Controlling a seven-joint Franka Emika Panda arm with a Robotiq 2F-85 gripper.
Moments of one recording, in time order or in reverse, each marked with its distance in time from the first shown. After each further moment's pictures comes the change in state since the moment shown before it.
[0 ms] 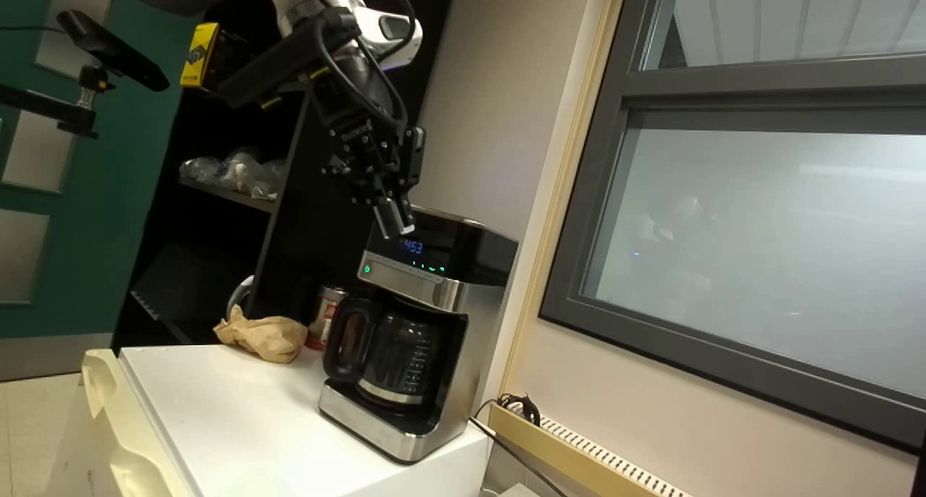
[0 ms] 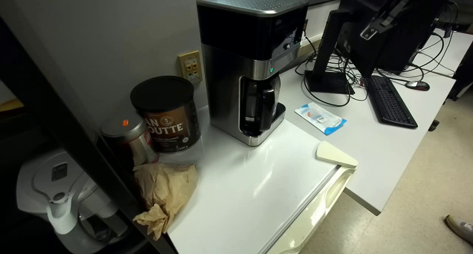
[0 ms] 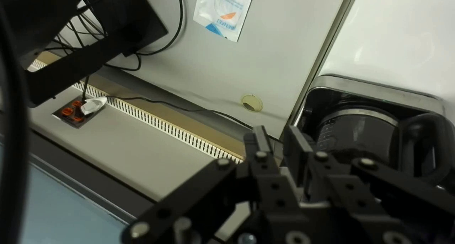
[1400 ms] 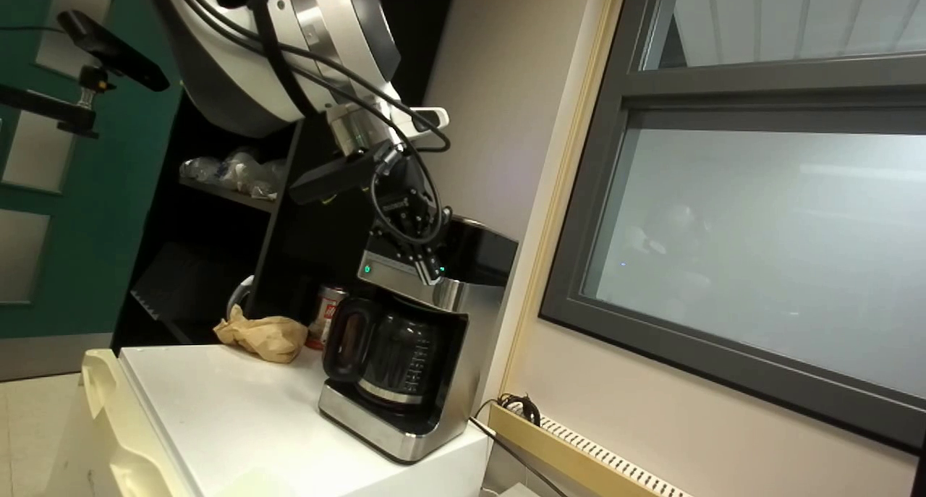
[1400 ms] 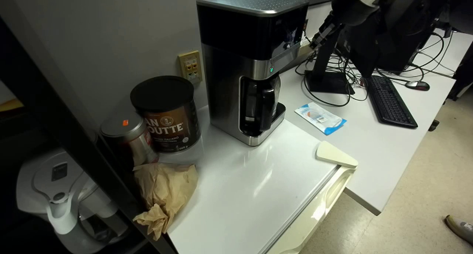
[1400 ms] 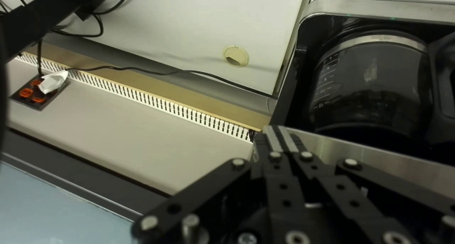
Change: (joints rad) arm -0.001 0.316 -0.021 0.296 -0.058 0.166 0.167
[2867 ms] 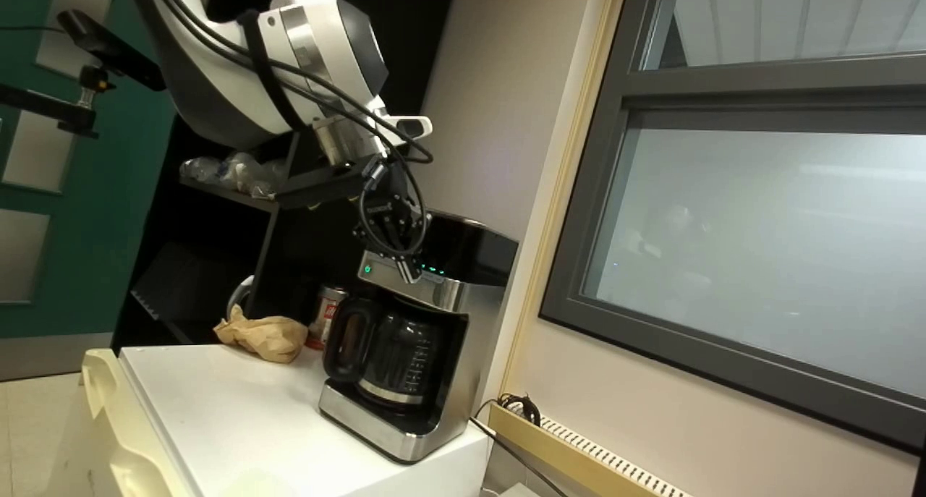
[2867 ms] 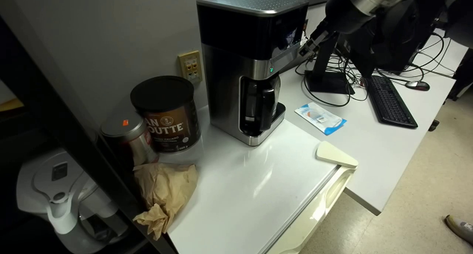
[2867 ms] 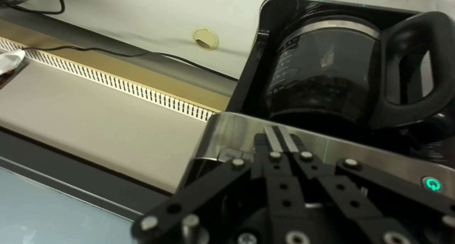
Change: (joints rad) arm 0.009 0.013 0.013 -0.016 -0.031 0.100 0.013
